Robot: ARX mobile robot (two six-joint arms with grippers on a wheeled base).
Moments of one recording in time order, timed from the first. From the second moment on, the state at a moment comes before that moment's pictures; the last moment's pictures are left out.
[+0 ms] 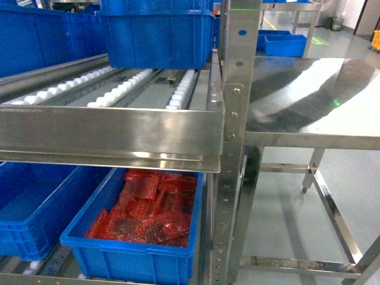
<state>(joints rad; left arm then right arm) -0.34 0.25 0.30 -0.13 -0.43 -0.10 0.00 0.00 0.01 -0.01 0.00 0.00</state>
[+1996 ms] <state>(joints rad) -0.34 0.25 0.30 -0.13 -0.43 -0.10 0.00 0.00 0.01 0.00 0.00 0.00</state>
